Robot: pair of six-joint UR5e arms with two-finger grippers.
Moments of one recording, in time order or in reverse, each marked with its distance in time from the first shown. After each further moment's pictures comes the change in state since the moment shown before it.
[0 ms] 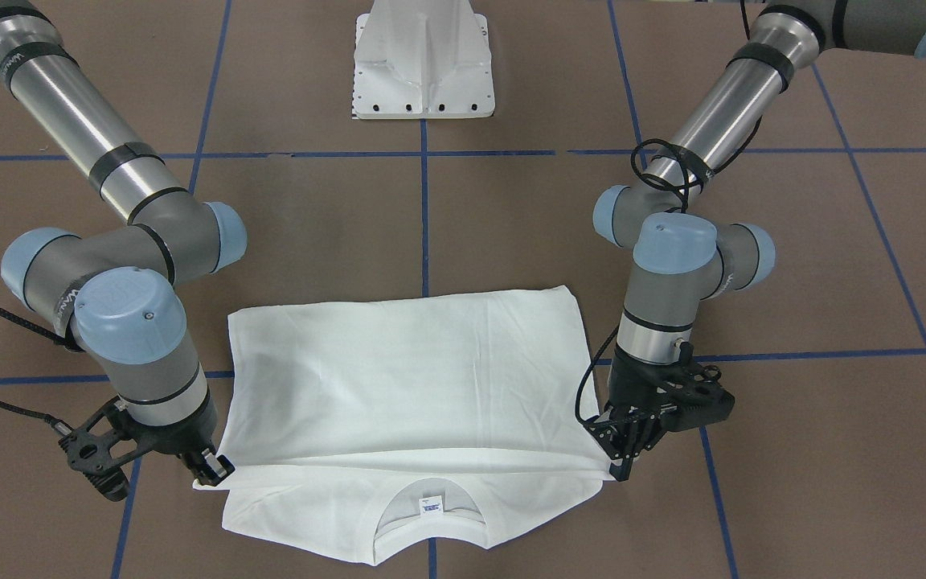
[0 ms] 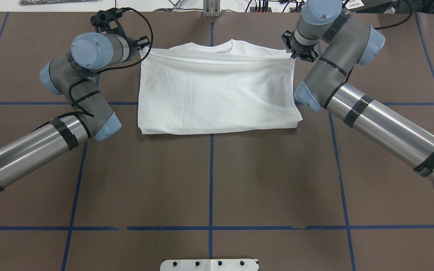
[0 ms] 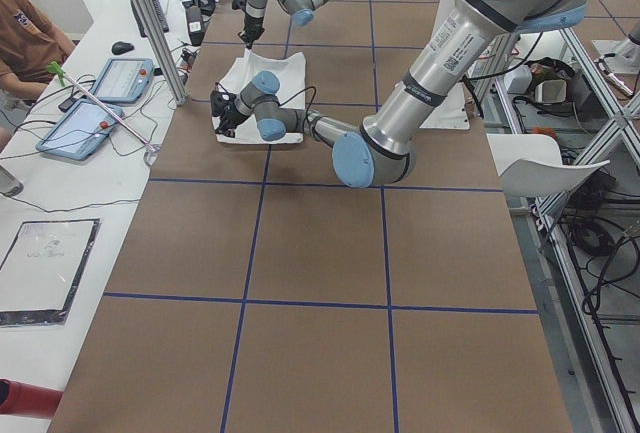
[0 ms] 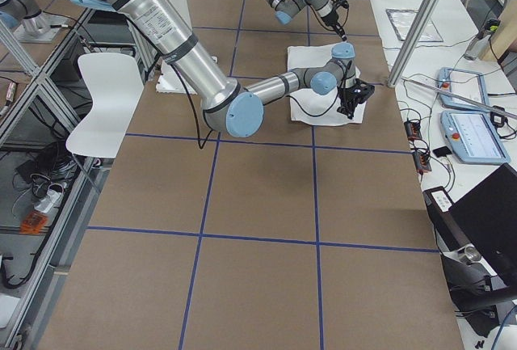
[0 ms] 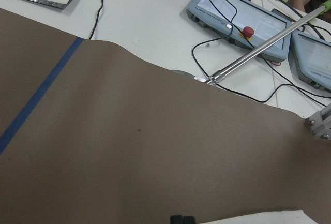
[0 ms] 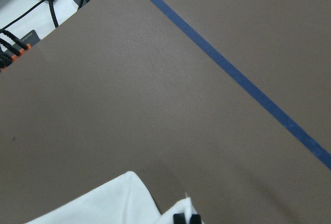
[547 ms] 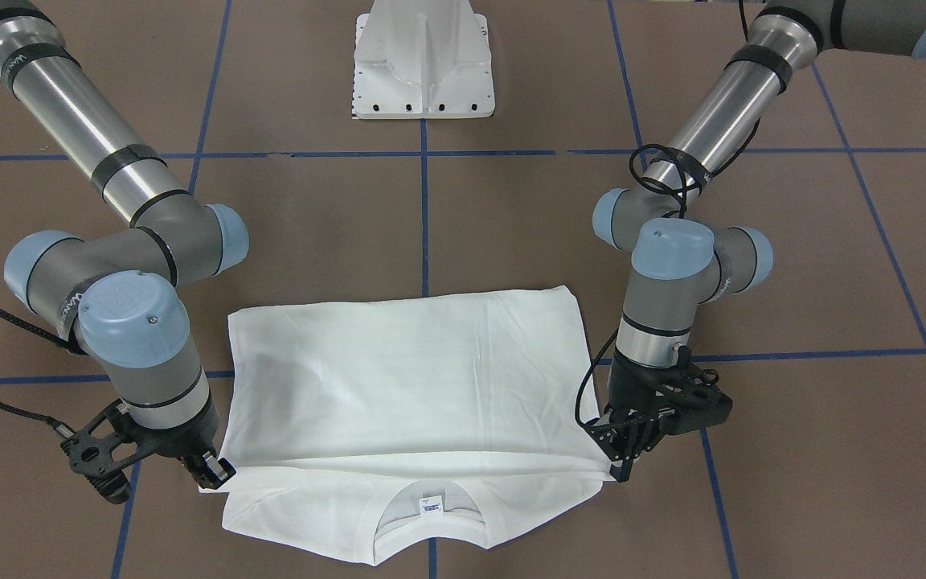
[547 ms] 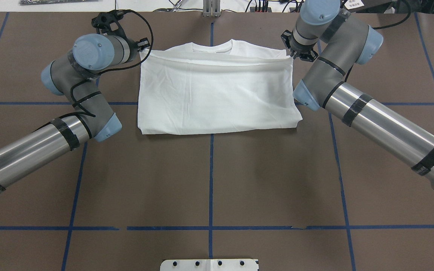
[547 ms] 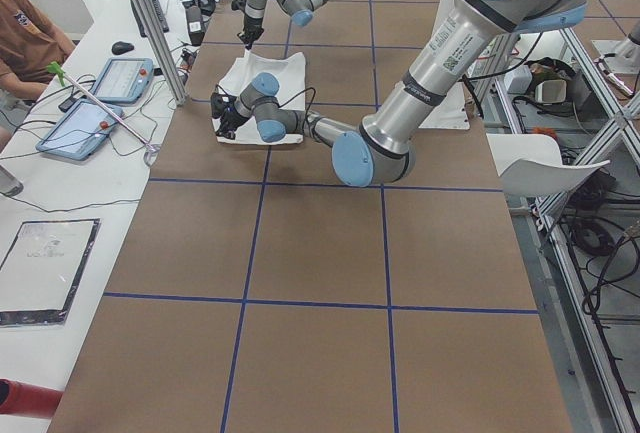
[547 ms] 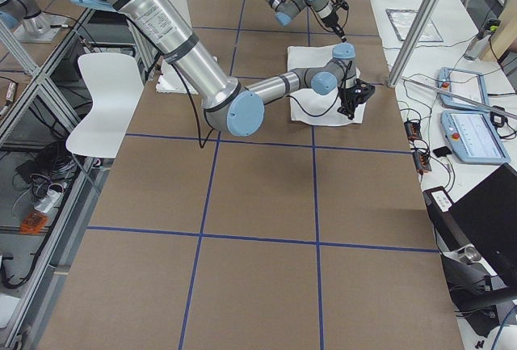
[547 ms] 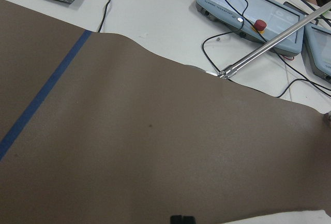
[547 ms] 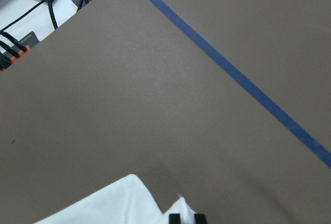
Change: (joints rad) left arm 0.003 -0.004 0.014 -0.002 0.000 0.002; right arm -0.001 0.013 -0.015 0.002 -0.004 0.005
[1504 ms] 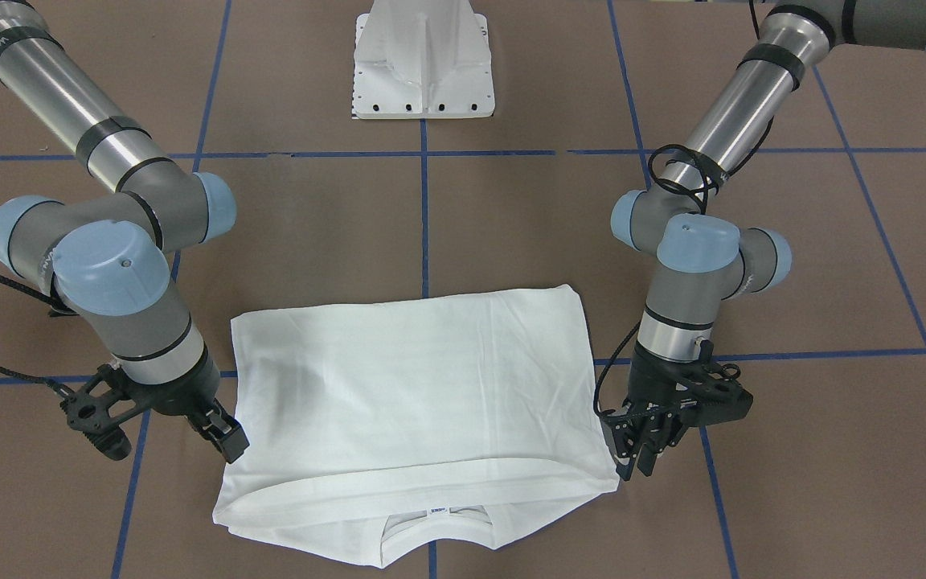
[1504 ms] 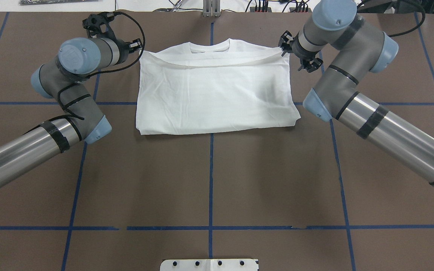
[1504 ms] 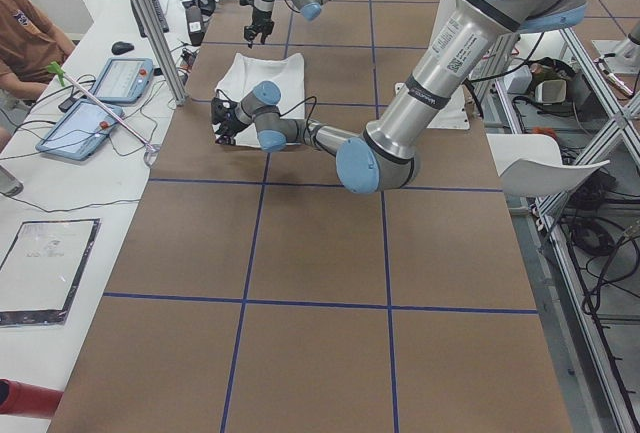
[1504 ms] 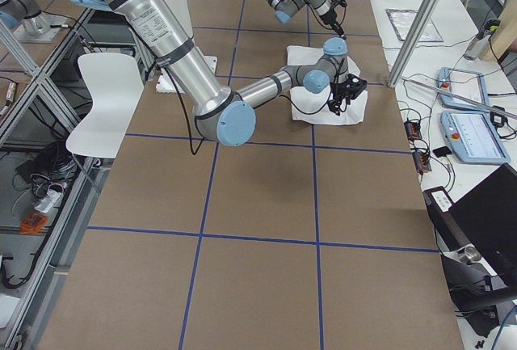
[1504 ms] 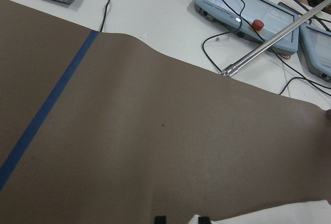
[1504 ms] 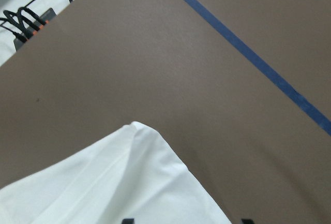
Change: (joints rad) left arm -0.015 0.046 -0.011 -0.097 -0.008 0.032; right arm -0.021 -0.144 0.241 0.004 0.081 0.044
